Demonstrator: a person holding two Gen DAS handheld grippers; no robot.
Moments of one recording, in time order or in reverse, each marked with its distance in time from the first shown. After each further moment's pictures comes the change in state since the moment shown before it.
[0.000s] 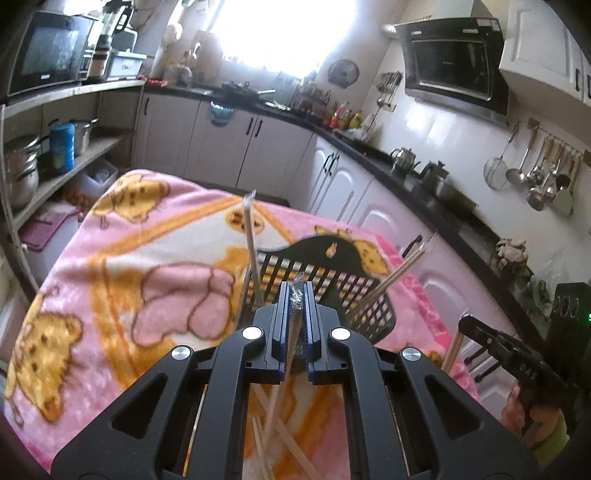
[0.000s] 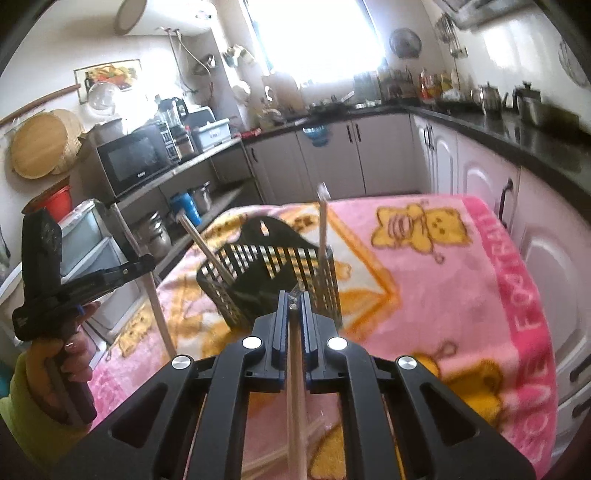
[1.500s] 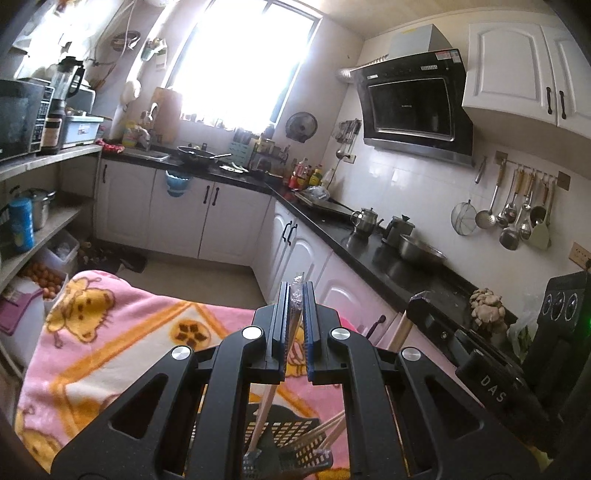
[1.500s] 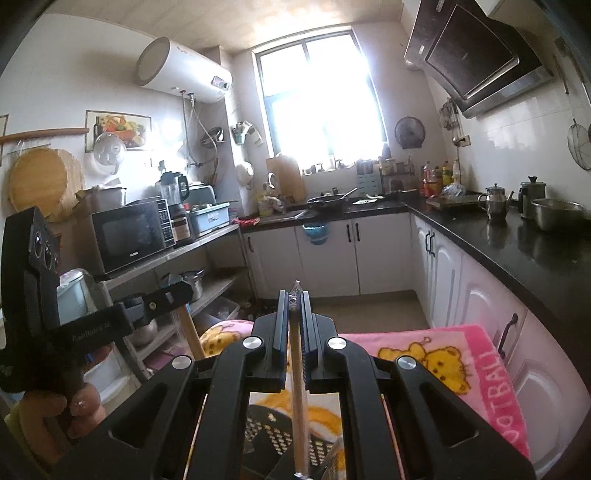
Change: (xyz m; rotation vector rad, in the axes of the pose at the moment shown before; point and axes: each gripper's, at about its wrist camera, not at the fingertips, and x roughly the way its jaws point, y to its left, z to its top) left arm 0.030 -0.060 0.119 0.082 -0.200 -0.125; right arm 0.017 0.022 0.141 -0.076 -0.326 -0.052
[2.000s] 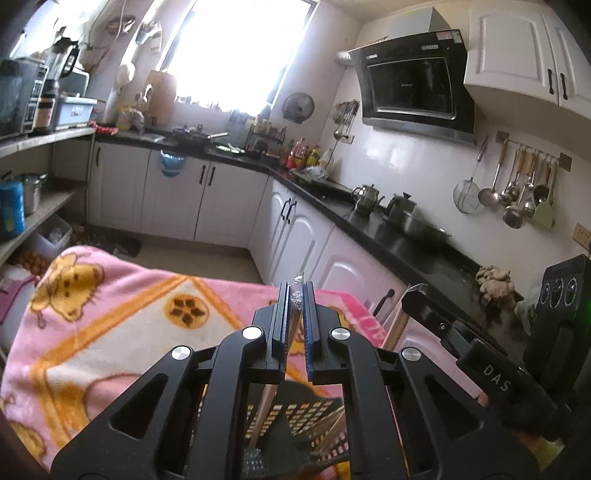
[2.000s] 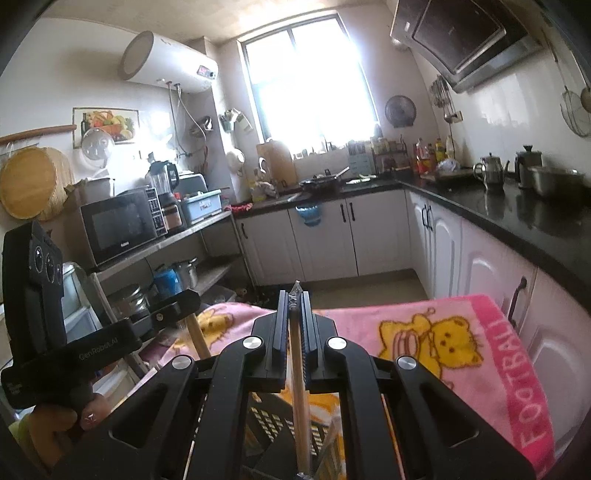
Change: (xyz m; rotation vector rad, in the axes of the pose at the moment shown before) left arm 0.032 0.023 -0.047 0.006 0.064 -0.014; right arm 0.030 -0.018 -0.052 0.055 0.057 -0.012
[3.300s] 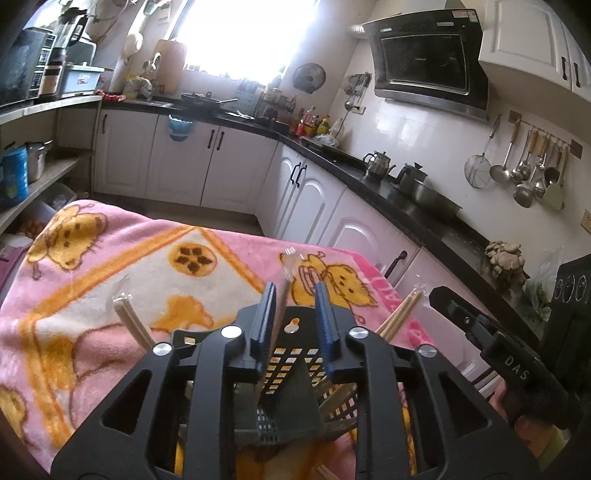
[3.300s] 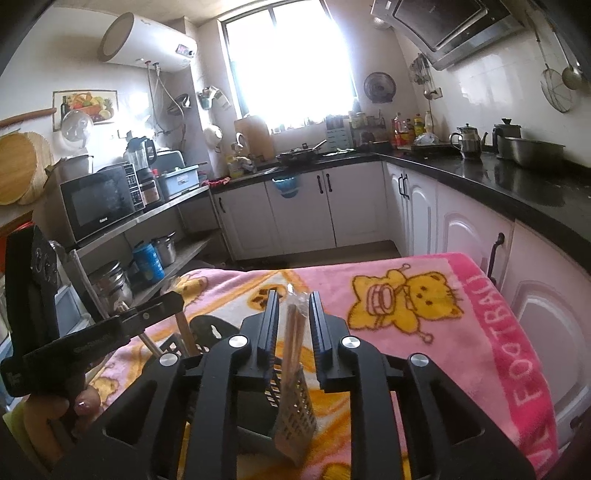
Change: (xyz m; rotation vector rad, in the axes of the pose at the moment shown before) left arm 0.016 0.015 -0.051 -0.030 0.105 0.019; right arm -0.010 -0.021 -0.054 0.020 0.086 -0.083
